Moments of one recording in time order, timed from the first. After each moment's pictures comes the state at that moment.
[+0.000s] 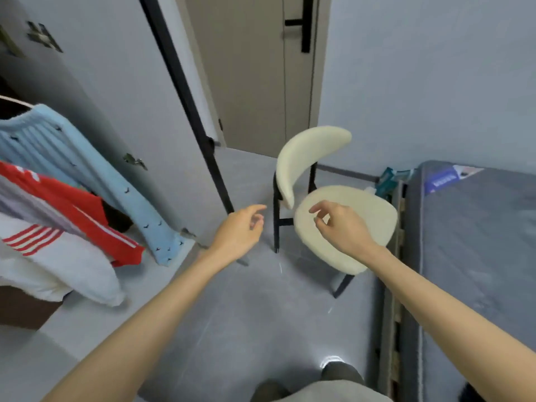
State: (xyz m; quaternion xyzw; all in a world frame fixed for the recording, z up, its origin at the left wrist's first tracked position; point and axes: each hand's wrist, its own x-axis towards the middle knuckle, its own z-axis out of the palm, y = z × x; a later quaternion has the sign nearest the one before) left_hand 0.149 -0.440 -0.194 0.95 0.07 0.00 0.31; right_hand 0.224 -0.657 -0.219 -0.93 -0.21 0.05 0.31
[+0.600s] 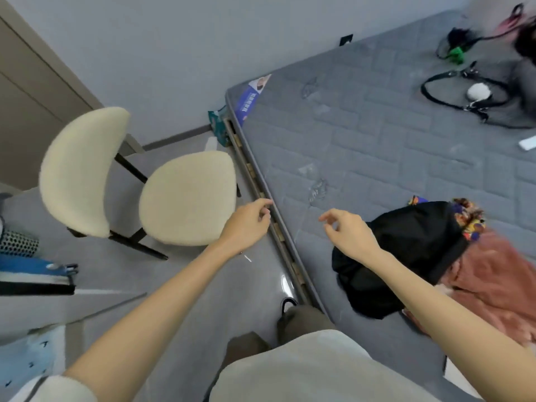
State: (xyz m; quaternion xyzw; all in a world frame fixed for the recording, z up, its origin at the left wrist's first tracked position) left_hand 0.224 -0.815 -0.290 0.90 -0.25 -0.25 0.28; right_hand 0.100 -1.014 -0.323 -0.91 0.24 0.08 0.33
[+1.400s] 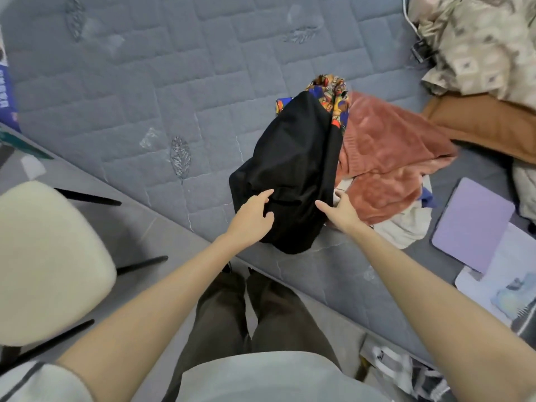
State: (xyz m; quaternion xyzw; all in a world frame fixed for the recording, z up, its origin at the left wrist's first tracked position) left_hand 0.100 -1.041 -0.465 0.74 -0.45 -0.47 0.15; right_hand -0.101 -1.141 -0.500 -0.47 0.70 0.00 0.54
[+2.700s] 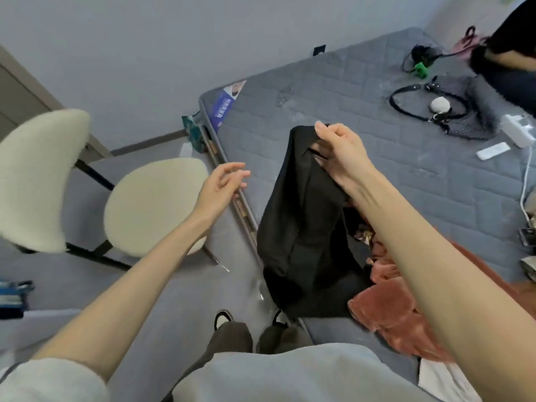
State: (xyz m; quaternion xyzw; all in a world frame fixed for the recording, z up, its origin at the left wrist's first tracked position) left_hand 0.264 -0.852 -0.275 0.72 -0.14 -0.24 0.63; right_hand 0.188 -1.063 -0.207 -0.51 0.30 -0.13 0.80
